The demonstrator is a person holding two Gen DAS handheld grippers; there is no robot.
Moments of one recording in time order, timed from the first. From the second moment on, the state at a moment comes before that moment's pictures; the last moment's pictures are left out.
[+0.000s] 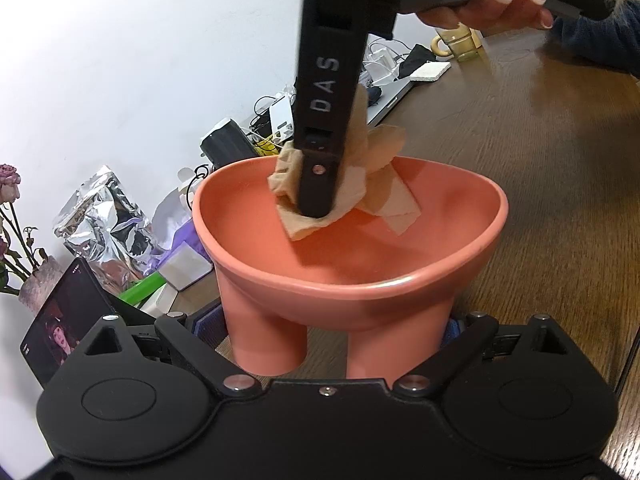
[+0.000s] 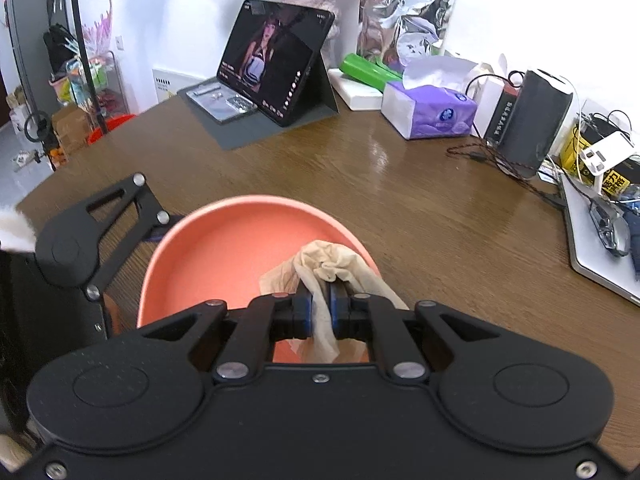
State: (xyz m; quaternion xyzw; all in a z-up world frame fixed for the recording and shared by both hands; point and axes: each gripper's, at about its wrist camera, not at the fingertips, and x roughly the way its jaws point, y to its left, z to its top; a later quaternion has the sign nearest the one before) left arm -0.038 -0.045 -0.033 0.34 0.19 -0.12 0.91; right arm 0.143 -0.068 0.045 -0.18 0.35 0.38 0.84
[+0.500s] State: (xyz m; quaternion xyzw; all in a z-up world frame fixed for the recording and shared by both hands) left arm -0.091 -0.075 -0.036 0.33 0.18 -0.12 0.92; right arm 0.135 -0.081 0.030 -0.22 0.39 0.37 0.81
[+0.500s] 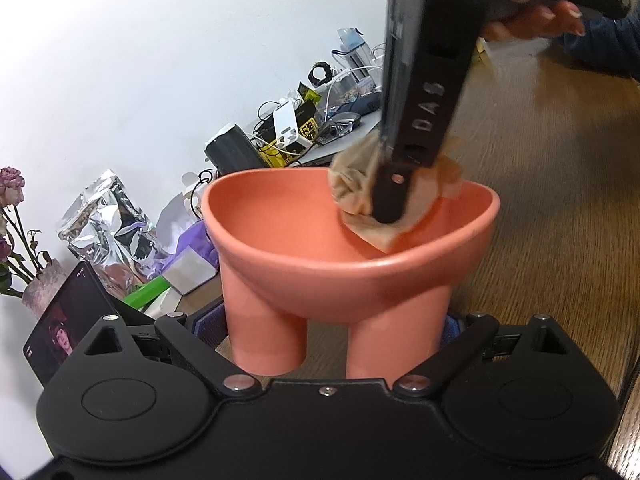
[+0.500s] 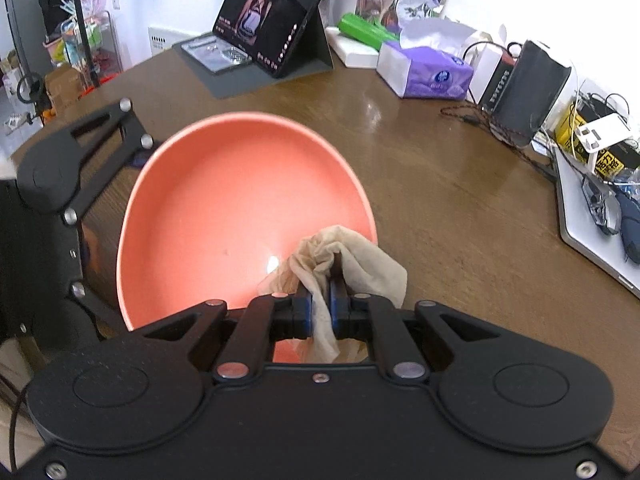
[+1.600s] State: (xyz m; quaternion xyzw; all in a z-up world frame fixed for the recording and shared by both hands) left arm 0.004 -0.016 -0.019 0.34 0.18 -0.12 0.92; right arm 0.111 -0.063 0.037 -0.18 0.40 0.47 0.76
